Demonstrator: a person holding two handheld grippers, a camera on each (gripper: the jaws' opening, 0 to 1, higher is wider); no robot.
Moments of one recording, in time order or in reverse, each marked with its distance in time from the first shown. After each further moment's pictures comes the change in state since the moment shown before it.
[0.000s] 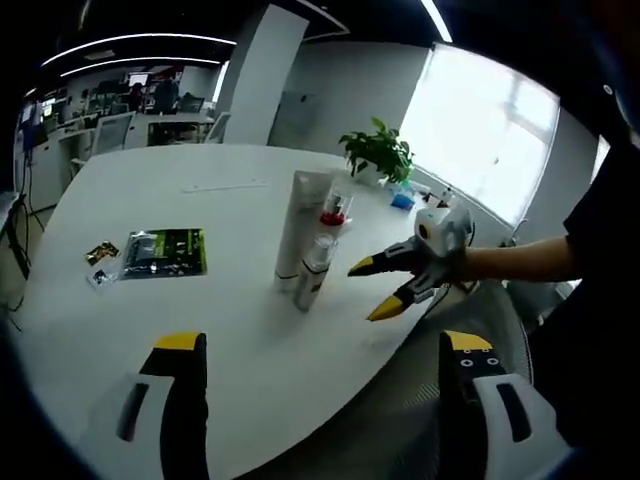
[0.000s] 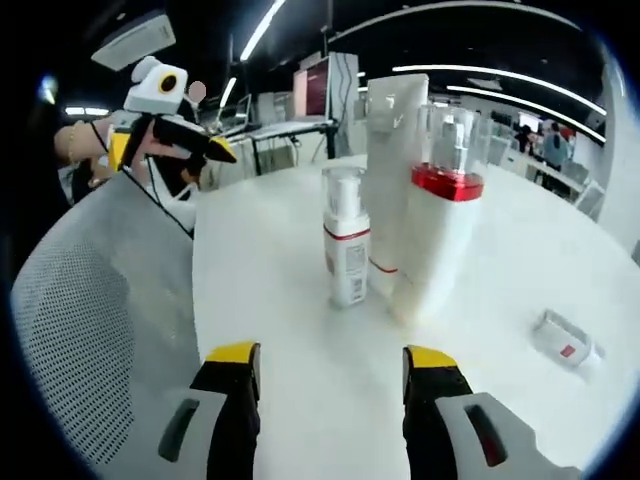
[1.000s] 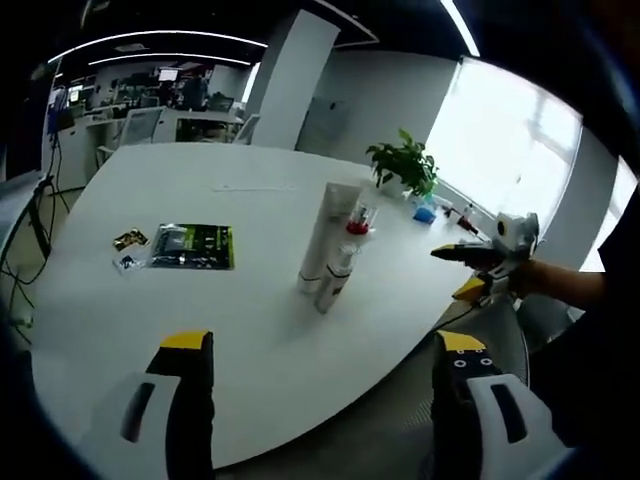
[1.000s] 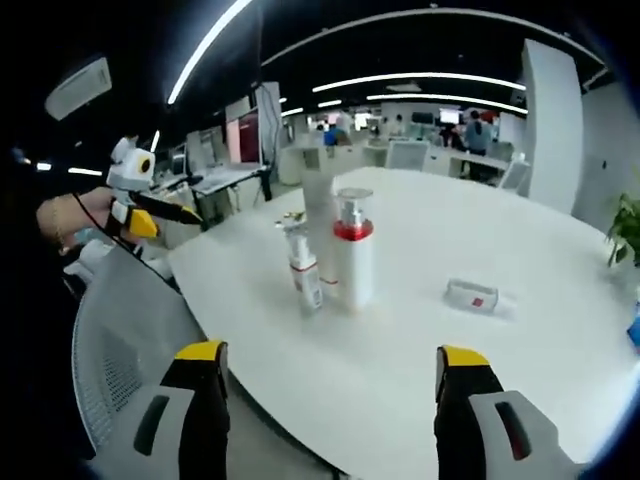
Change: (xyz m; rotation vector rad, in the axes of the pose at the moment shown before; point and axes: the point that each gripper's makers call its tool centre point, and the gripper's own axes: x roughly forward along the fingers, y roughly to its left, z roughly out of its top) left arm -0.019 0.017 0.005 -0.074 -0.027 0.089; right arm -0.108 -0.013 0.011 0.214 -0.115 -0.241
